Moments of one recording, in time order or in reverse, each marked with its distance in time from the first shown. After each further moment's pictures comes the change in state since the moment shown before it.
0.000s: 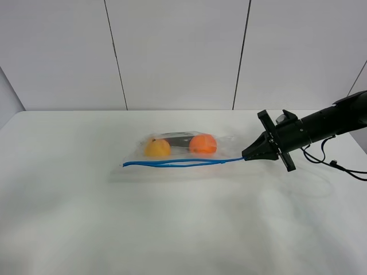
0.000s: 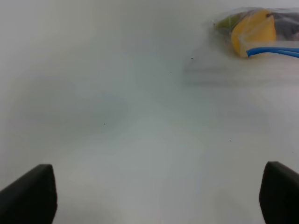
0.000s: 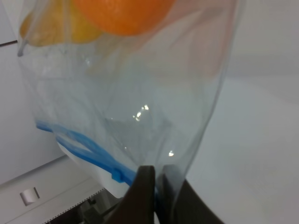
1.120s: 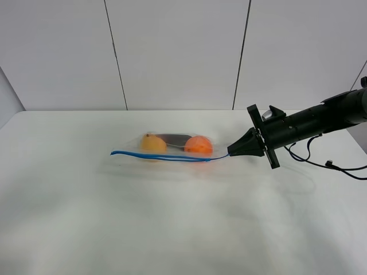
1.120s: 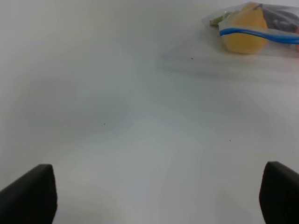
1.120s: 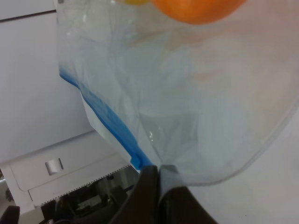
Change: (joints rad) left arm 0.000 0.000 0.000 0.000 0.000 0.000; right arm 0.070 0.001 0.000 0.105 0.063 -0.063
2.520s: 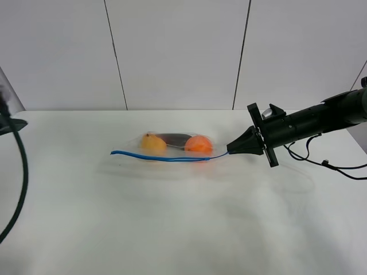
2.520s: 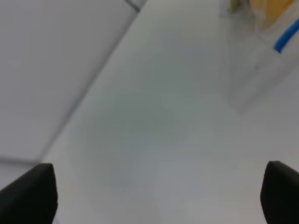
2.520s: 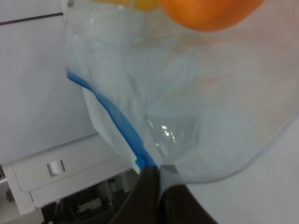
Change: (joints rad) left arm 0.000 1.008 -0.388 -0.141 -0.499 1.151; right arm 0.000 0.000 0.000 0.022 -0.002 -0.025
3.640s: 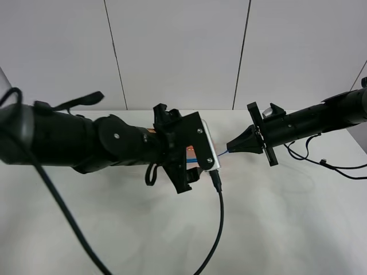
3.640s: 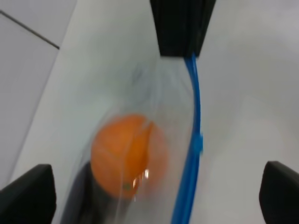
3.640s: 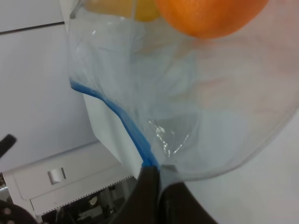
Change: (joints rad) left arm -0.826 0.768 -0.092 -0.636 -0.787 0.405; right arm 0.000 0.000 0.000 0.014 -0.019 0.000
